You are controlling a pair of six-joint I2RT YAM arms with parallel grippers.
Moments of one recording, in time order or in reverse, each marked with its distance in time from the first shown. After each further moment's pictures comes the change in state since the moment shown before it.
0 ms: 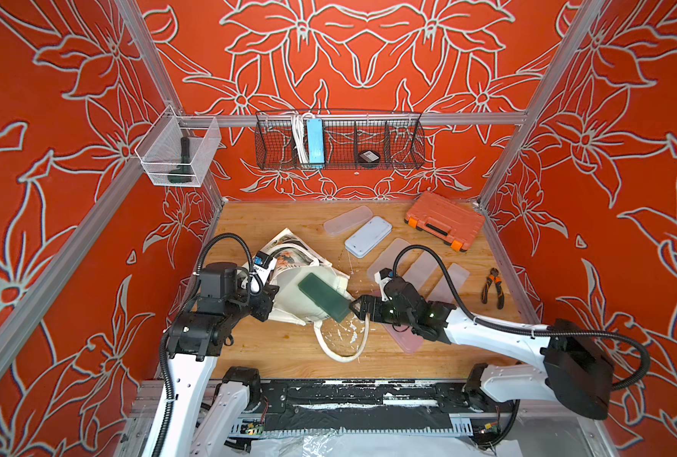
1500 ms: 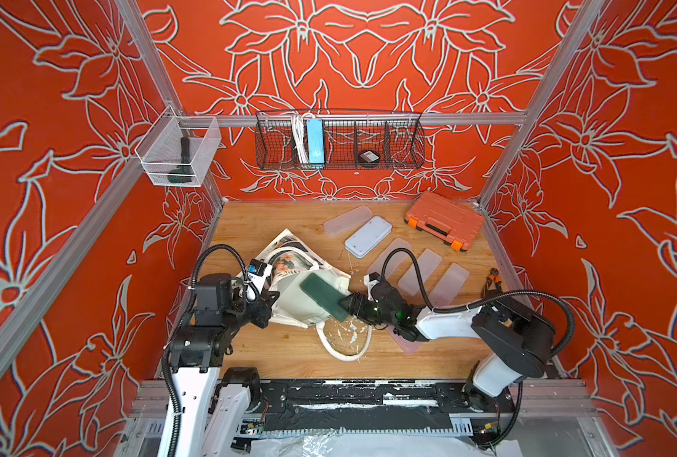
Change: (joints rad) left arm 0.100 -0.097 -0.109 0.039 0.133 -0.041; right arm 0.000 0.342 -0.025 0.492 -0.059 0.243
